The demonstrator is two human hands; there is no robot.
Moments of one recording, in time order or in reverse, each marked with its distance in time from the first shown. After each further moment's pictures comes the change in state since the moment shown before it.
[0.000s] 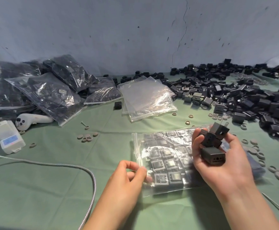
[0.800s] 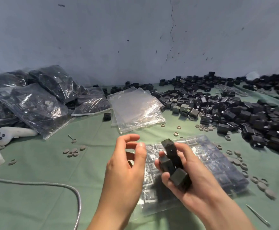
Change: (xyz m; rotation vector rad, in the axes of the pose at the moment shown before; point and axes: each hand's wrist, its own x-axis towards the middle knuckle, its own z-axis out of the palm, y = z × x) left_hand 0.018 0.051 0.015 -0.137 0.221 0.486; right_hand -0.005 0.023 0.009 -0.606 -0.078 0.182
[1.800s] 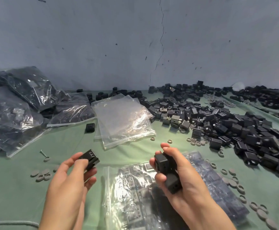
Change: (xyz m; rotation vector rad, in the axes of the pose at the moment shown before) left_hand 0.068 -0.046 -0.021 -0.566 0.356 -0.524; right_hand 0.052 -0.026 0.012 0.035 0.092 -0.230
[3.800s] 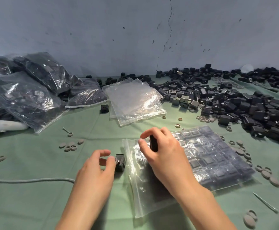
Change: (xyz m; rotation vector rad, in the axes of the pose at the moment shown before) left_hand -0.033 -0.007 -0.055 0.942 -0.194 0.221; right_hand -0.022 0.060 0.009 -1.504 -0.053 -0.778
